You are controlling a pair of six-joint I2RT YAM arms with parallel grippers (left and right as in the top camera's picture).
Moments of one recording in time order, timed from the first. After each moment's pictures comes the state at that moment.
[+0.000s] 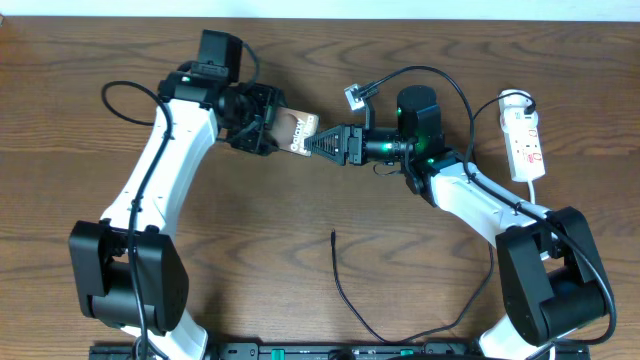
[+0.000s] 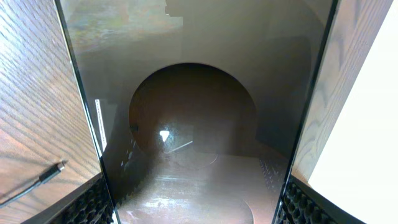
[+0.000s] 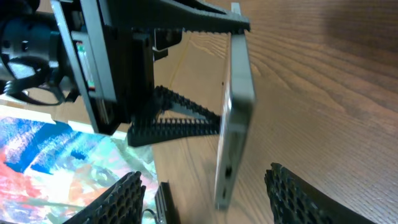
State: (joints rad) left arm -0.19 1.80 1.53 -0.90 0.41 -1.48; right arm 0.39 1.78 1.00 0.37 -0.99 0.72
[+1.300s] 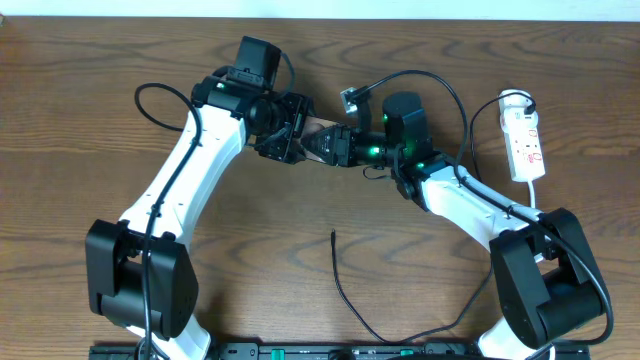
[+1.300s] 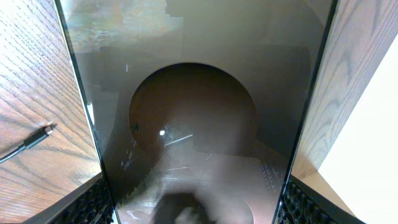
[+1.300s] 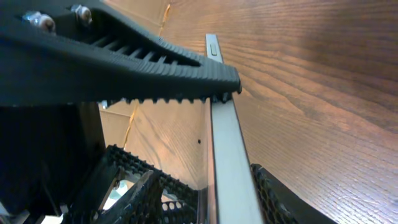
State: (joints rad) left arm -0.31 1.80 1.53 -0.89 0.41 -1.59; right arm 0.45 1.78 1.00 0.31 -0.78 0.72
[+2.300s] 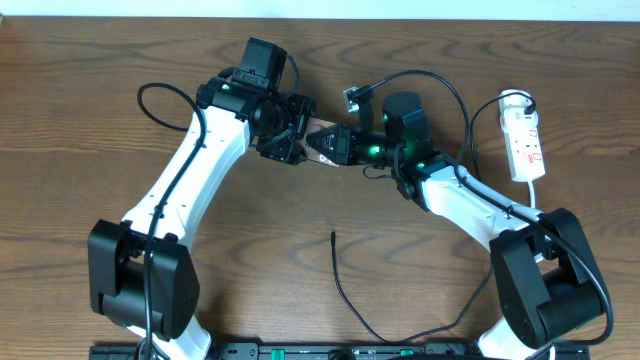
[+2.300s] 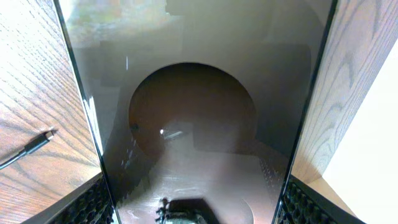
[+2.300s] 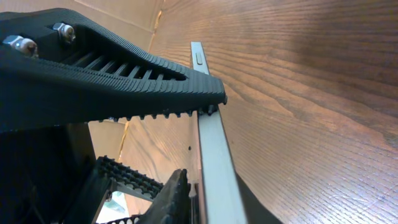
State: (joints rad) left arm -0.33 1.80 1.53 -0.89 0.37 -1.59; right arm 0.45 1.78 1.00 0.30 -0.74 0.74
